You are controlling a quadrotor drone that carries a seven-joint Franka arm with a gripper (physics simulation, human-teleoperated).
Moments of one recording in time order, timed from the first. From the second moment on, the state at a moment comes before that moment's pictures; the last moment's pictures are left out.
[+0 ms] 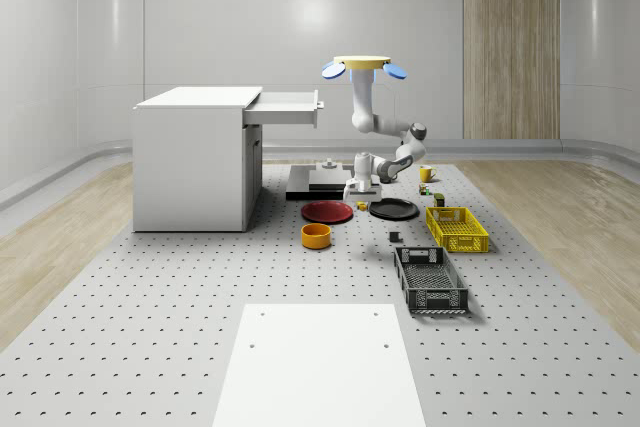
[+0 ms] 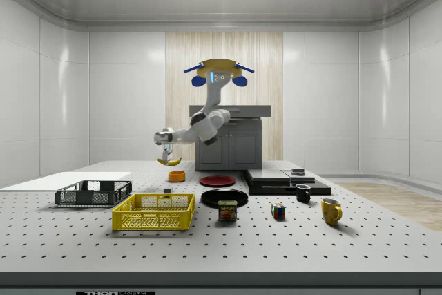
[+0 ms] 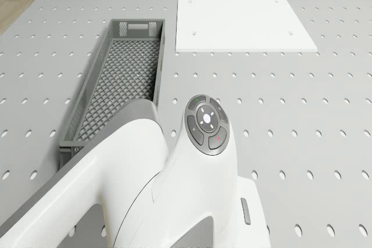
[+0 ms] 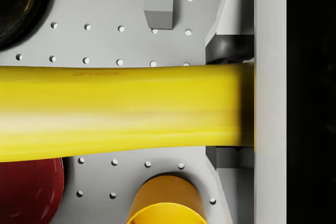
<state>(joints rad) 1.48 -1.38 -1.11 -2.56 2.05 1.66 -0.23</state>
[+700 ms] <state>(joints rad) 1.50 -1.41 -1.11 -2.56 2.03 1.68 -0.25</state>
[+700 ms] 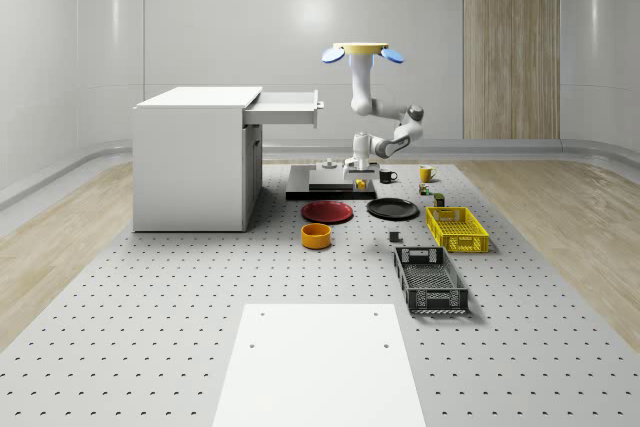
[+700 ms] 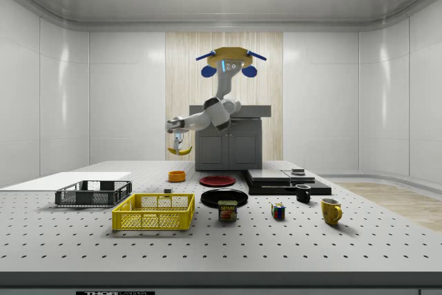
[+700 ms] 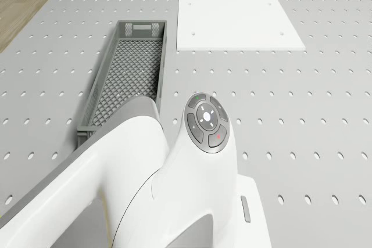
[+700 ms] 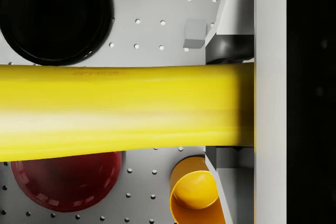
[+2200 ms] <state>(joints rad) 1.52 -1.46 -1.11 -2.55 2.01 1.73 -0.26</state>
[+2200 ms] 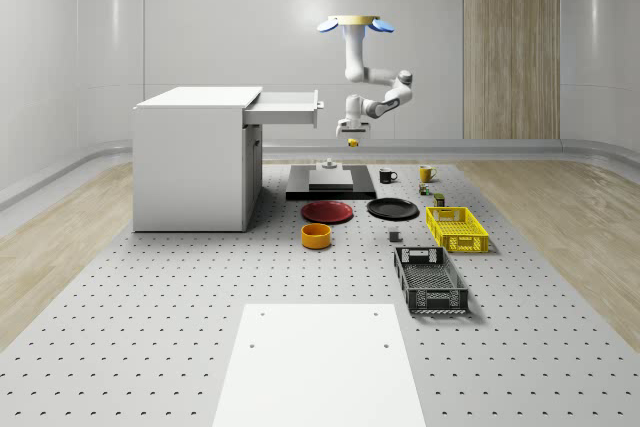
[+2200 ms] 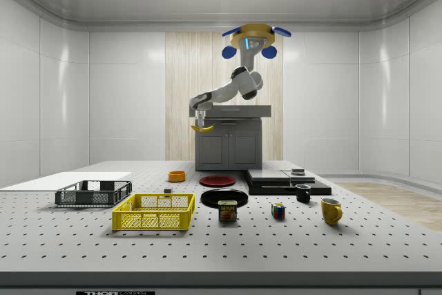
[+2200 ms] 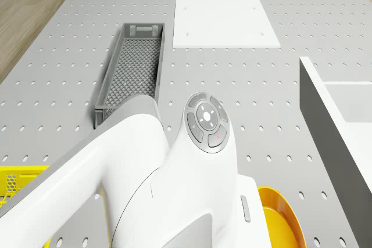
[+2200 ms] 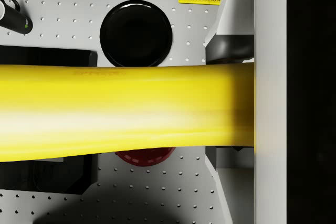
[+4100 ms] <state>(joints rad) 1.54 -1.50 -1.11 -2.55 1.99 1.76 -0.28</state>
